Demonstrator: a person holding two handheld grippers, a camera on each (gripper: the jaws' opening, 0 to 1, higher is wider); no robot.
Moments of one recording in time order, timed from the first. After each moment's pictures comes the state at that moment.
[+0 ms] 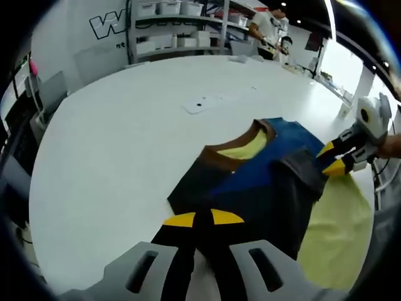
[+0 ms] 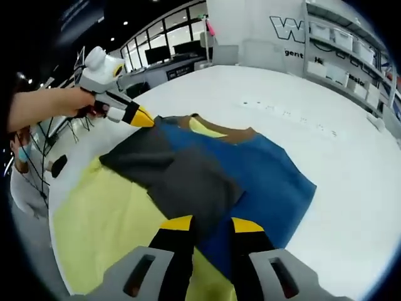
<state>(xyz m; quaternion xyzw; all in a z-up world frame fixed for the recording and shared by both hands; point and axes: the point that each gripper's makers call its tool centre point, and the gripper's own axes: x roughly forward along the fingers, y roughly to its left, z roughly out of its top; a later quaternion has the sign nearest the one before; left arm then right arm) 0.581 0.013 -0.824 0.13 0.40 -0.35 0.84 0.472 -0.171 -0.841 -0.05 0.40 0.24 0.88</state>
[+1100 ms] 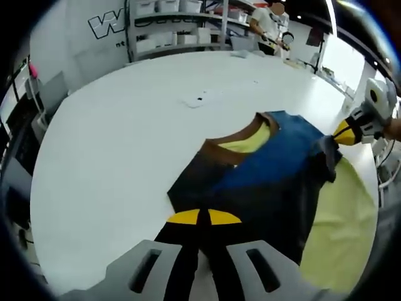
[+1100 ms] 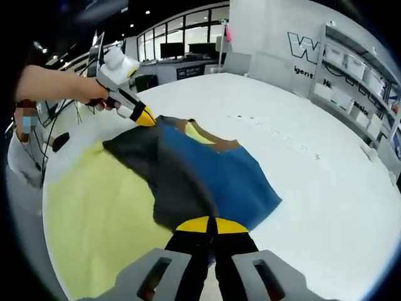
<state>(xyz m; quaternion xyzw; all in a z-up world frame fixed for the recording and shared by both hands) 0.587 0.017 -0.837 0.14 0.40 -0.34 0.84 0.469 -0.218 -0.808 -0.13 0.37 0.25 0.88</state>
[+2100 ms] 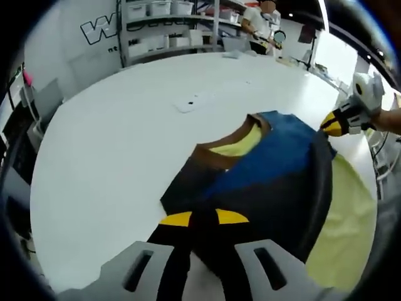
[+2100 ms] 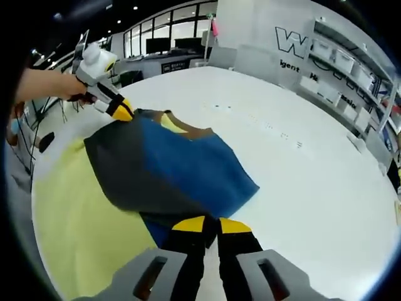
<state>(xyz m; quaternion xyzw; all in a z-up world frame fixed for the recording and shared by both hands) 0.584 0.006 -0.828 0.15 0.38 -0.37 0.83 0.476 -0.246 -0.819 -0.12 0.38 0.20 0.89</state>
